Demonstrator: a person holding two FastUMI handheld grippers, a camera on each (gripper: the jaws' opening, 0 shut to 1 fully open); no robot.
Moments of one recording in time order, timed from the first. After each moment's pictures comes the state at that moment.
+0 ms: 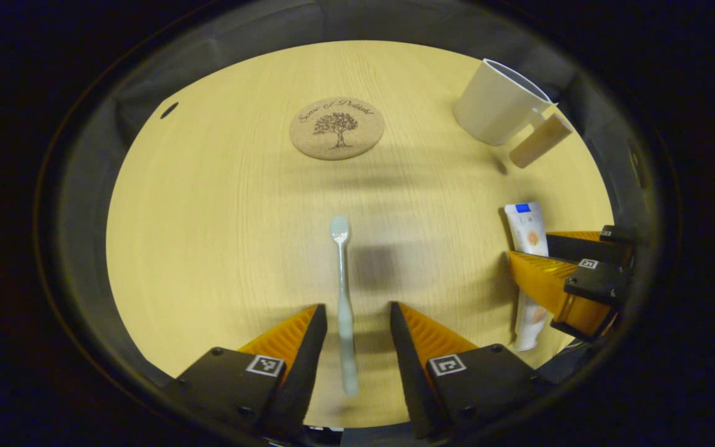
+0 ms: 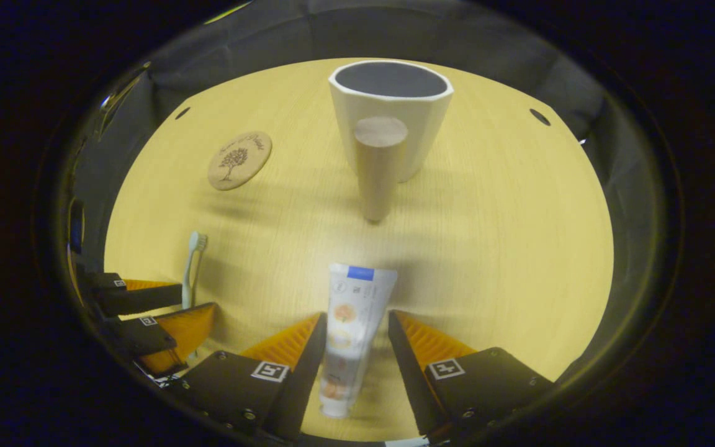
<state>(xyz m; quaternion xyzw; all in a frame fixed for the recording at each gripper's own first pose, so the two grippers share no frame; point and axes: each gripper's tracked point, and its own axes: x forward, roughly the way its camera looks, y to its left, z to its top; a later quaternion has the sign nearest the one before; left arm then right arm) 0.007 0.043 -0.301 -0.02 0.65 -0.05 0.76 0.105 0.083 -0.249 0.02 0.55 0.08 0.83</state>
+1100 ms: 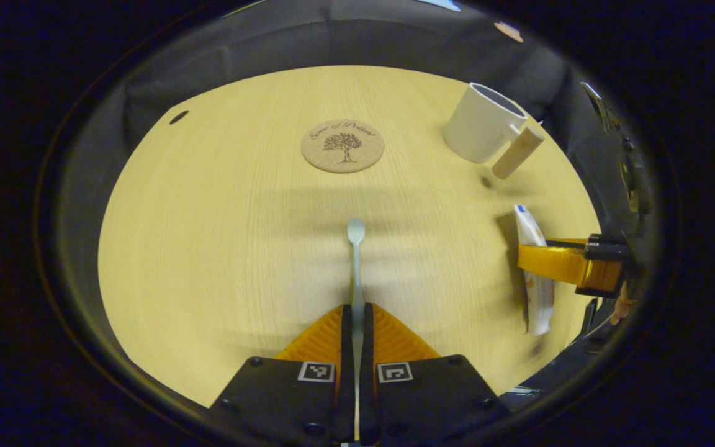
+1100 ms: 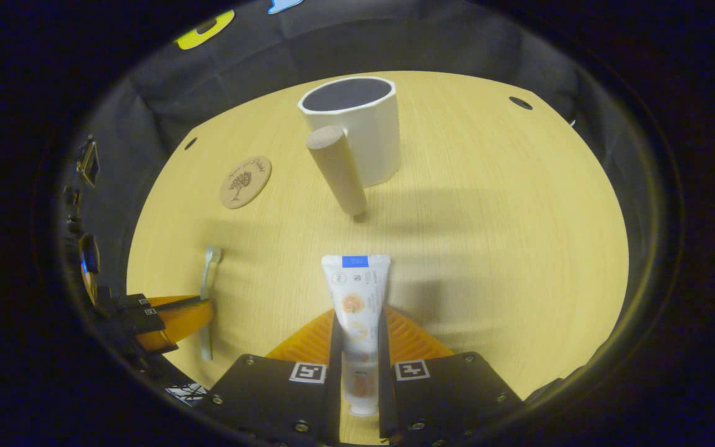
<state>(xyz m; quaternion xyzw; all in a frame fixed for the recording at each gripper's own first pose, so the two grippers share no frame) 0.003 0.048 -0.293 -0.05 0.57 -0.07 0.82 0.101 0.079 -0.243 0.11 0.49 0.09 0.86</state>
